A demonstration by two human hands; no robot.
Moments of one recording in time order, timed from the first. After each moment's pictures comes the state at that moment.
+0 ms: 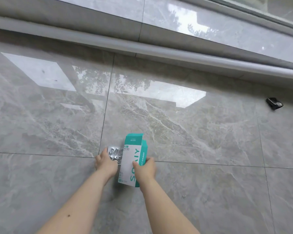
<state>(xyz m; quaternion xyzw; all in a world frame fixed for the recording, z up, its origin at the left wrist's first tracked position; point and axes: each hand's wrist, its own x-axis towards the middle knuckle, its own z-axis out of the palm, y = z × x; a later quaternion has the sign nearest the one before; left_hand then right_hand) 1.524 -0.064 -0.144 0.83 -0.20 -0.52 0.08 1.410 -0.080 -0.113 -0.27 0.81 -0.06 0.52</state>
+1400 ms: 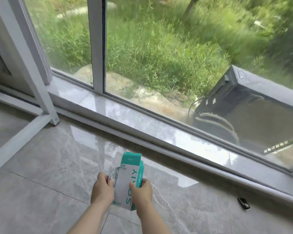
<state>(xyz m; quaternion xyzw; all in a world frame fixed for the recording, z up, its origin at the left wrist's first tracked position) 1.600 -0.076 0.227 0.86 -0.14 -0.36 0.33 1.502 -0.125 0.257 -0.42 0.69 -0.11 0.58</state>
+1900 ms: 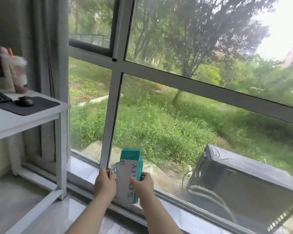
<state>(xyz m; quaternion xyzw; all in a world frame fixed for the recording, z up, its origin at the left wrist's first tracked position) 1.630 -0.084 0.603 0.82 -0.20 -0.19 0.51 1.529 -0.141 0.627 -0.59 0.54 -0.24 0.55</state>
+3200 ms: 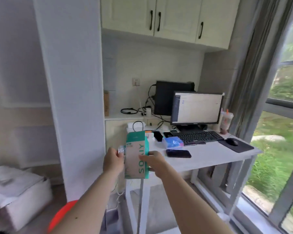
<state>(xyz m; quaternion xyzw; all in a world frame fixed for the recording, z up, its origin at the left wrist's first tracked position) 1.779 0.703 0.835 0.86 0.13 0.17 0.47 1.782 0.557 0.842 -0.77 0.11 0.07 0.63</state>
